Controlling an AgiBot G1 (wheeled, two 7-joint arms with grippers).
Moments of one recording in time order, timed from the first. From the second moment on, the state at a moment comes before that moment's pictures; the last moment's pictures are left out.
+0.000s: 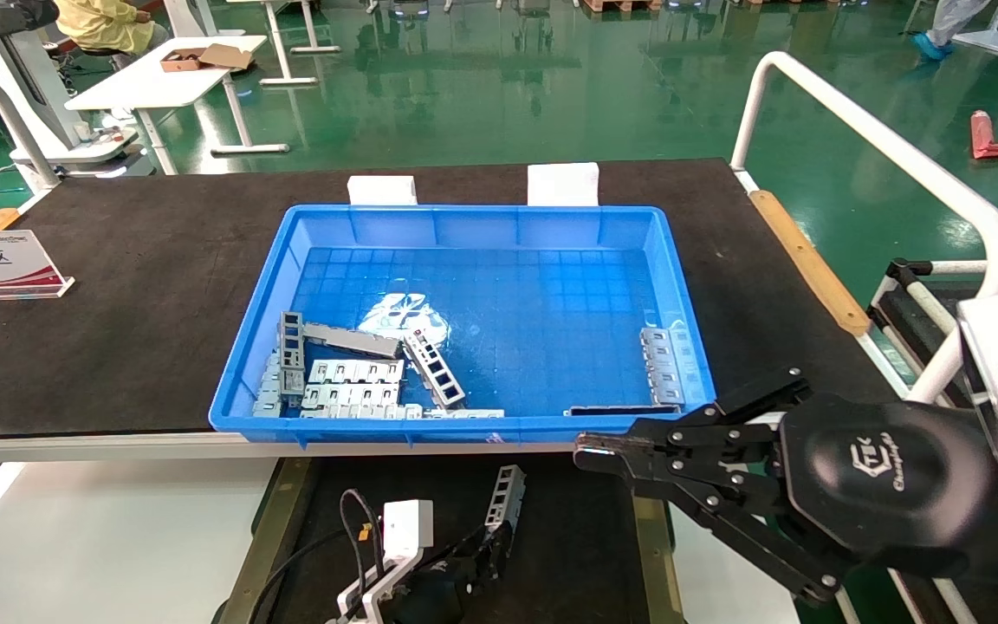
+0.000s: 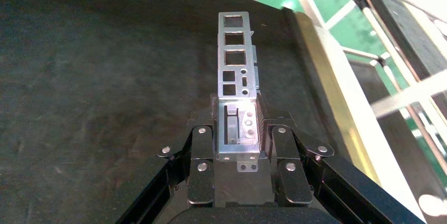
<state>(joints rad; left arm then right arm) -0.80 1.18 1.06 -1.17 0.62 -0.21 -0.33 1.10 -0.57 -0.40 1.26 -0.65 -1.45 0.12</state>
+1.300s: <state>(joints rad) -0.80 1.32 0.97 -0.95 0.70 -0.20 -0.38 1.10 -0.57 -0.40 1.26 -0.65 -1.45 0.12</state>
